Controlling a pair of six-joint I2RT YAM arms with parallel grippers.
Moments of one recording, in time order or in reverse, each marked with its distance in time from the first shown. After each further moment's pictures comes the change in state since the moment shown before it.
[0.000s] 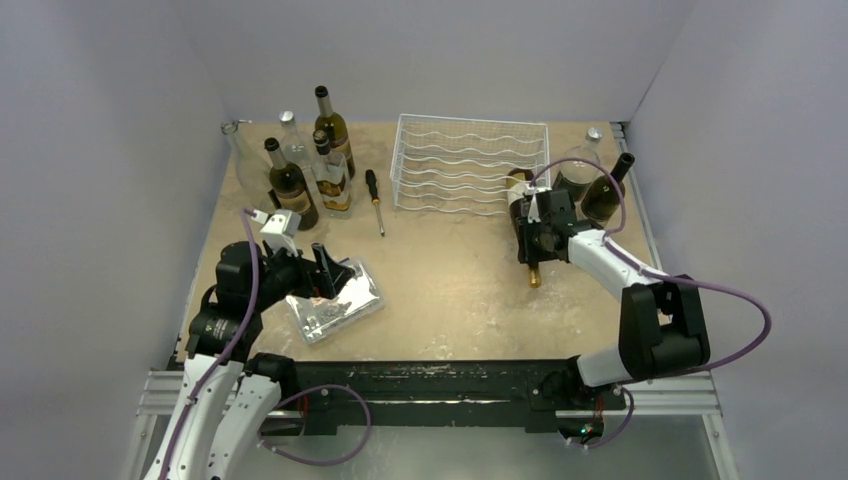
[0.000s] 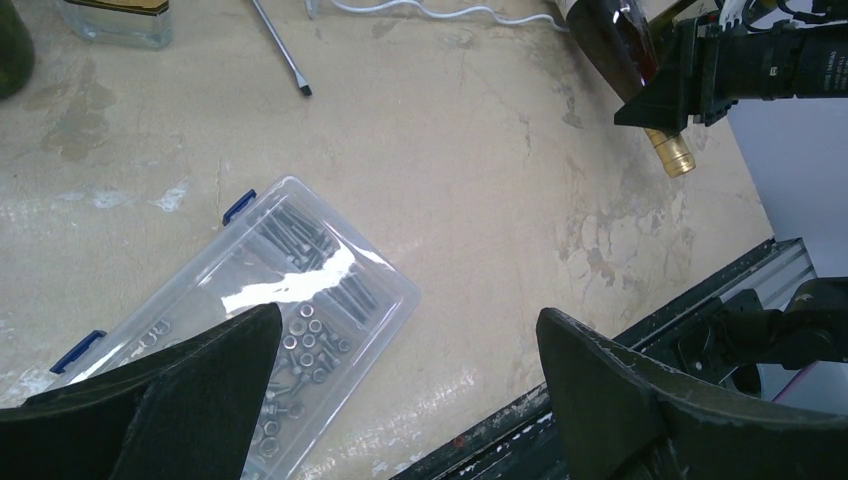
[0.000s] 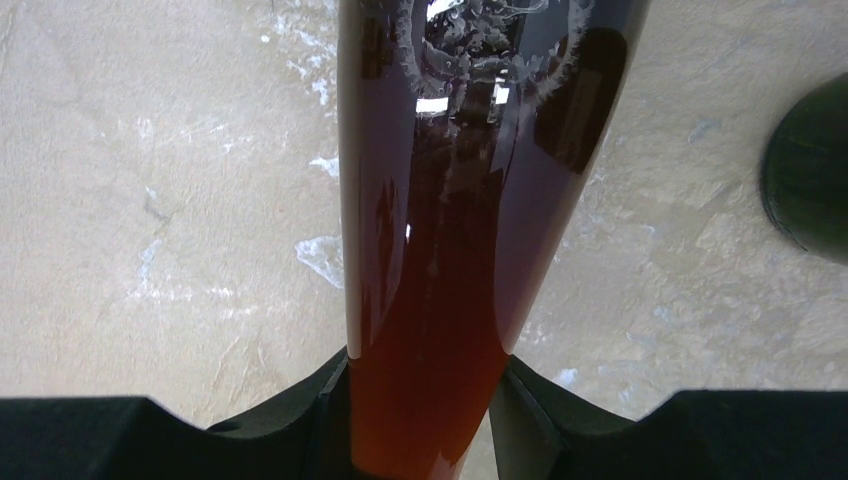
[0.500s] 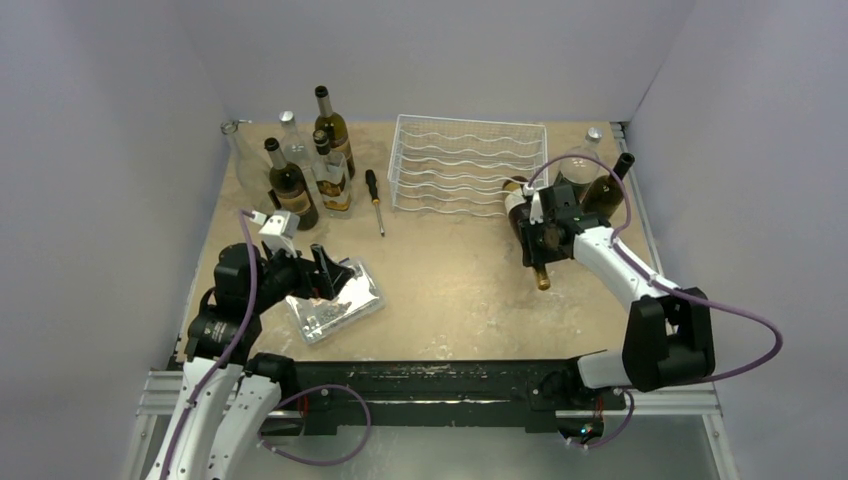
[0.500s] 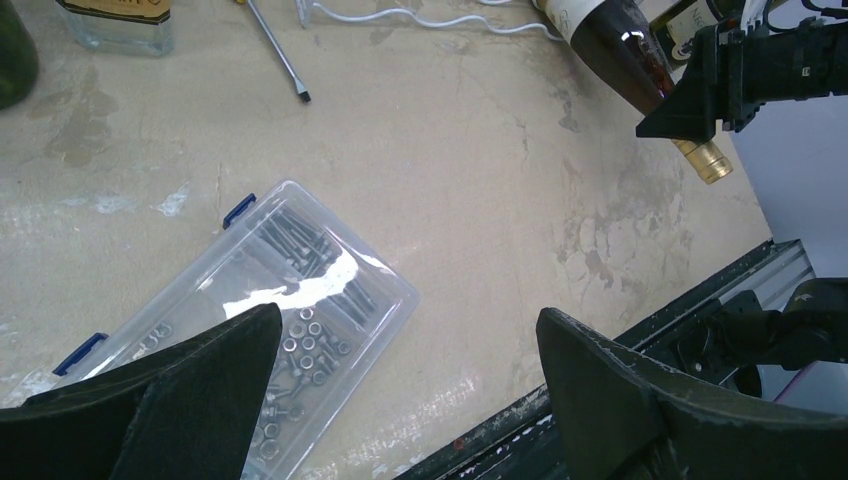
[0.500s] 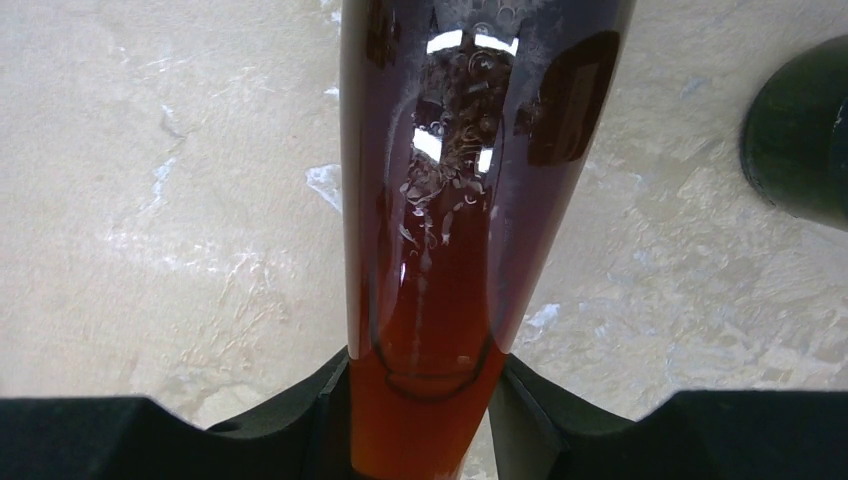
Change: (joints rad) left arm 0.000 -0.016 0.000 0.000 0.000 0.000; right arm -0.001 -0.055 0.077 -0.209 -0.008 -0.071
